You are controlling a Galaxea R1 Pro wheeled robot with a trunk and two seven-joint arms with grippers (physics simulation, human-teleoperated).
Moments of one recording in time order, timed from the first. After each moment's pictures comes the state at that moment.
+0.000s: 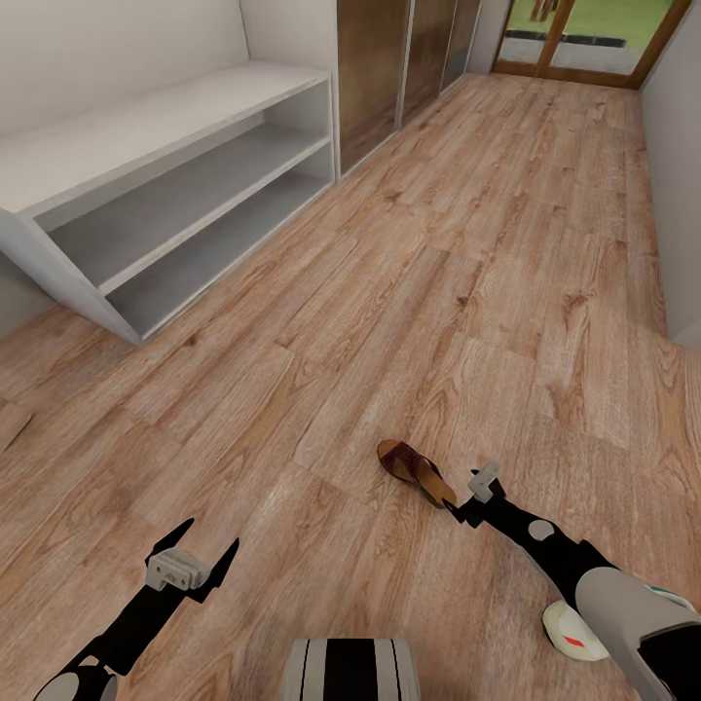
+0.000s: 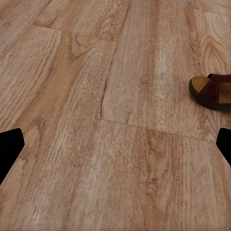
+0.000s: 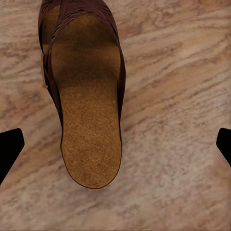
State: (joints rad) left arm -0.03 0.07 0.21 -1.39 0.02 -0.23 -0.55; right arm -0.82 -0.21 0.32 -0.26 0.17 -0.40 0.30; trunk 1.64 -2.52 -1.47
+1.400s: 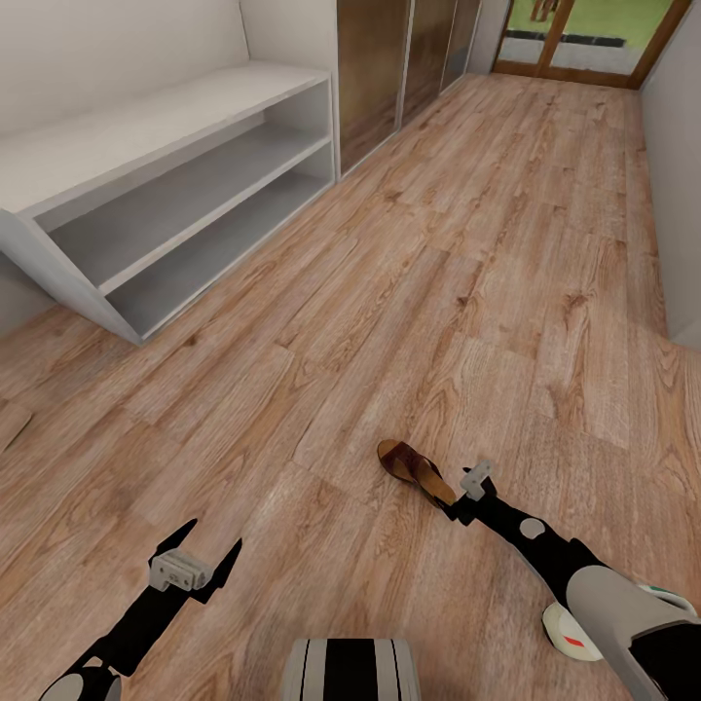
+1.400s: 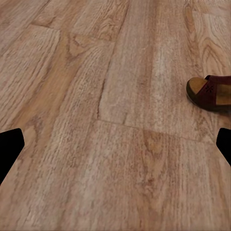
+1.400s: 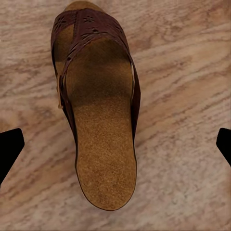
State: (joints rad) left arm -0.03 0.06 0.21 -1.39 0.02 -0.23 -0.55; right arm -0.83 -0.18 0.32 -0.27 0.17 -0.40 0.30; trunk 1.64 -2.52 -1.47
